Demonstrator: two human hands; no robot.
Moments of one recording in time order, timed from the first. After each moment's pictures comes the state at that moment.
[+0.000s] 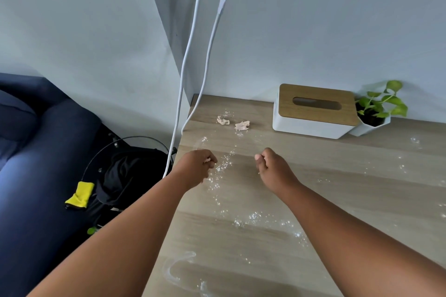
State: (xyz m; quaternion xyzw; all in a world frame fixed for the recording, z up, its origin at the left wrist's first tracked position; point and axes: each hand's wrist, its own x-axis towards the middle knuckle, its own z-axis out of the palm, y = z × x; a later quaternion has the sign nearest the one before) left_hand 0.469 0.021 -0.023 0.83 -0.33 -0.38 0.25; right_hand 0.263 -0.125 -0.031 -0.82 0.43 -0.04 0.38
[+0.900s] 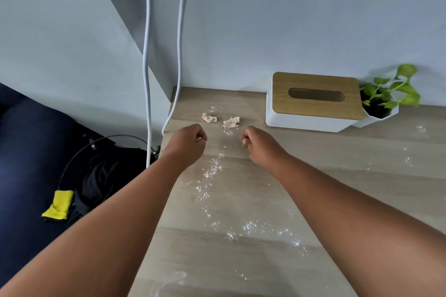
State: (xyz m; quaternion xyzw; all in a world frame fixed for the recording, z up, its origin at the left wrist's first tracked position) left_hand 0.507 -0.055 -0.040 0.86 -0.35 -0.30 0.22; right_hand 0.314 -0.192 -0.044 -0.85 0.37 0.04 0.37
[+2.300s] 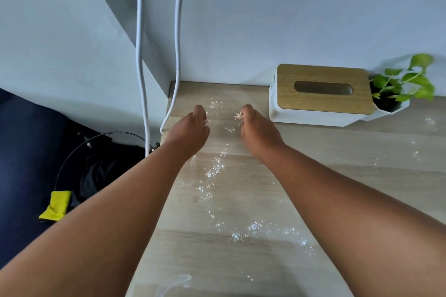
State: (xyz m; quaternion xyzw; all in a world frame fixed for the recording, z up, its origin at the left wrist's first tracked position) left_hand 0.520 -0.086 -0.048 0.85 -0.47 -0.20 0.10; right_hand 0.351 -0.197 -0.054 -0.88 0.40 -0.02 0.23
